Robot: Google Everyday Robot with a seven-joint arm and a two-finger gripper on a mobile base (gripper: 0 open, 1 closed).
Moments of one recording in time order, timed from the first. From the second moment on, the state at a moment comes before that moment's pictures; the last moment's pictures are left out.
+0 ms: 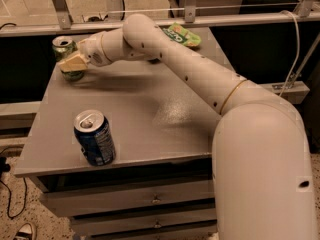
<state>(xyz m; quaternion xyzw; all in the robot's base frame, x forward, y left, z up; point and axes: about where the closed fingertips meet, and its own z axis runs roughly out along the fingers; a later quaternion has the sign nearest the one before) 0.724 0.252 0.879 -0.54 0.61 0.34 0.48</state>
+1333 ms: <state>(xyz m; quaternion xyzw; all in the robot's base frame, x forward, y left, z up) 0.749 0.090 0.938 -0.56 0.67 0.20 0.45</state>
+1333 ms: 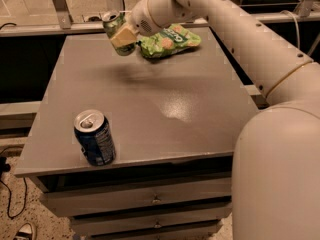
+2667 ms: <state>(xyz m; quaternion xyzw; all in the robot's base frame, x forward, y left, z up) 0.634 0.056 0.894 -0.72 0.62 0.24 0.19</state>
